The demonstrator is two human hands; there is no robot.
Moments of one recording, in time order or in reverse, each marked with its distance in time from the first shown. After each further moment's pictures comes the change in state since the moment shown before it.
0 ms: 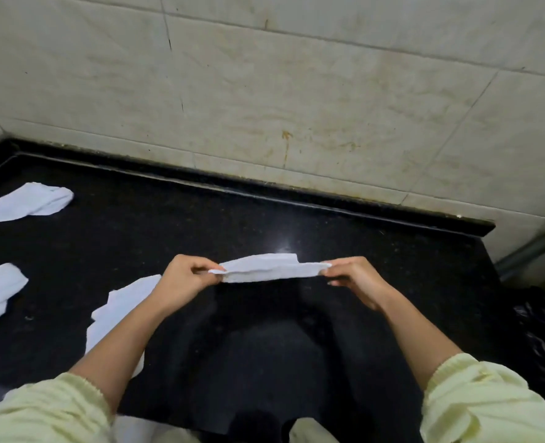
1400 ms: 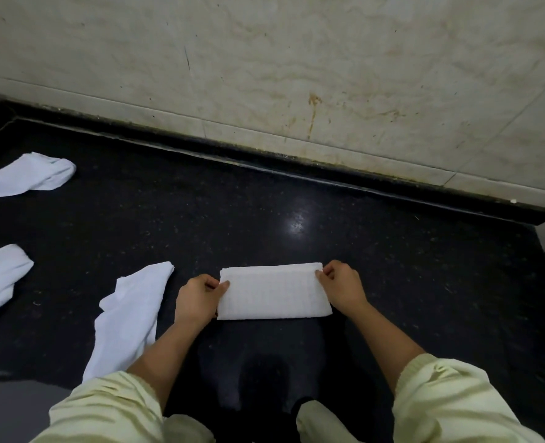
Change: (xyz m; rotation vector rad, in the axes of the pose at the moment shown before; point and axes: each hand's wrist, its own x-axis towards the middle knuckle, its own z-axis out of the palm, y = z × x) left_hand 0.019 -0.088 0.050 0.160 0.214 -0.461; right_hand 0.057 0.070 0.057 -0.673 0.224 0.010
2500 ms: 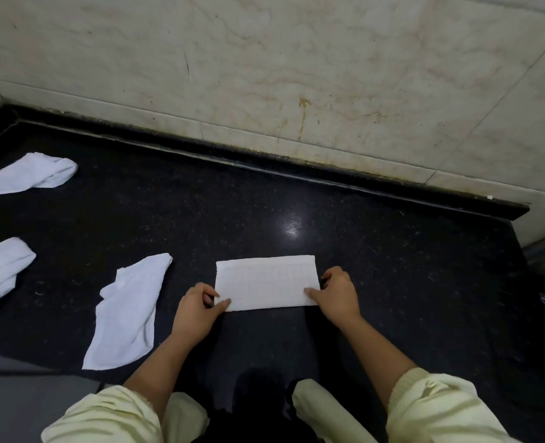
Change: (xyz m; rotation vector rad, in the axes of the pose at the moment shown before) left_hand -0.038 -0.032 0.009 0.009 -0.025 0.154; right_hand -0.049 0.011 0.004 0.007 0.059 0.068
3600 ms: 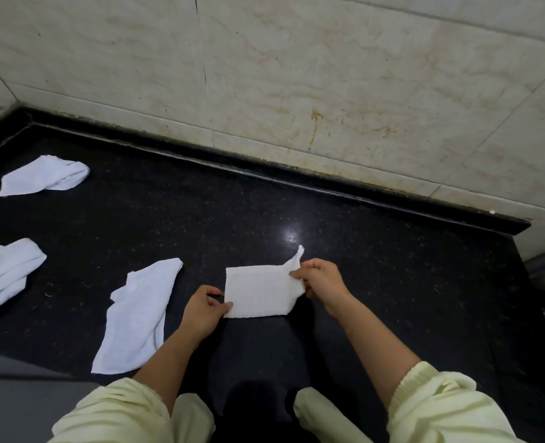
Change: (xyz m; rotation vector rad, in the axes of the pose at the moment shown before) left_hand 0.006 0.009 -0.014 -0.192 -0.097 -0.166; right_hand -0.005 -0.073 -0.005 0.571 -0.245 0.091
